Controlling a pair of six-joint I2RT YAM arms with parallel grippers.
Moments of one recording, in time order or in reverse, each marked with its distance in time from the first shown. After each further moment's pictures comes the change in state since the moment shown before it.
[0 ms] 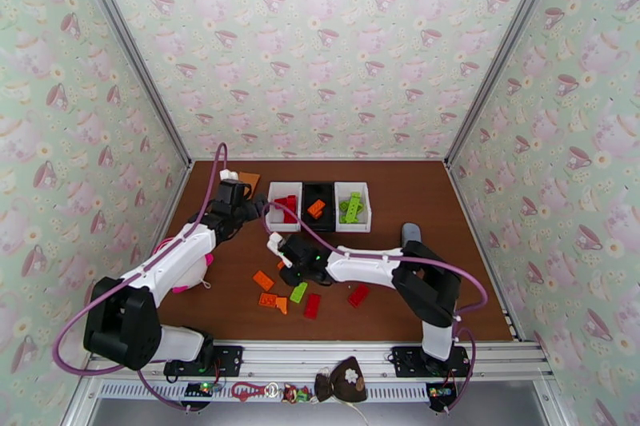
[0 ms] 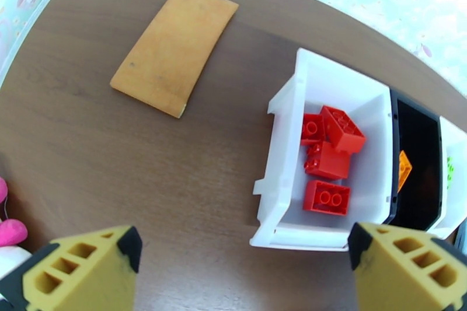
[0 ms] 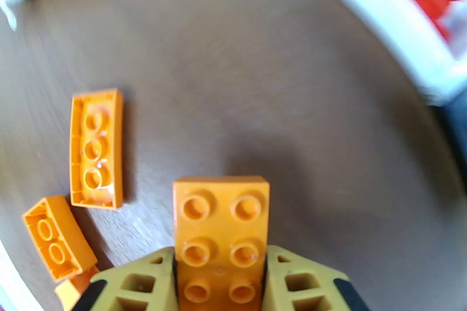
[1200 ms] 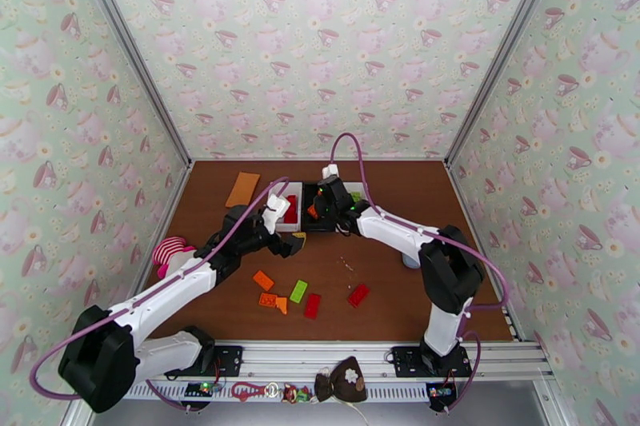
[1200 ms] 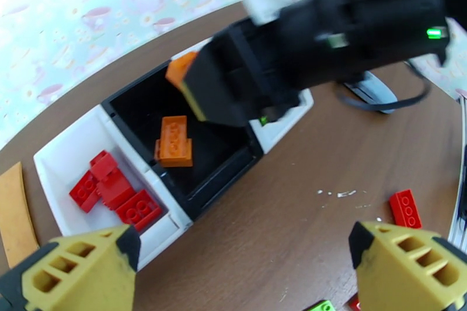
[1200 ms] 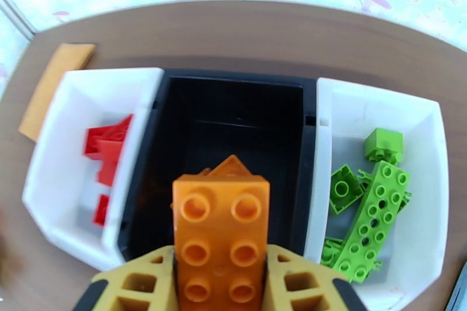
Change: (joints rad) left arm -0.195 -0.209 -0.261 0.383 0.514 0.602; right arm -0.358 0.066 0.211 0.043 0.203 0.242
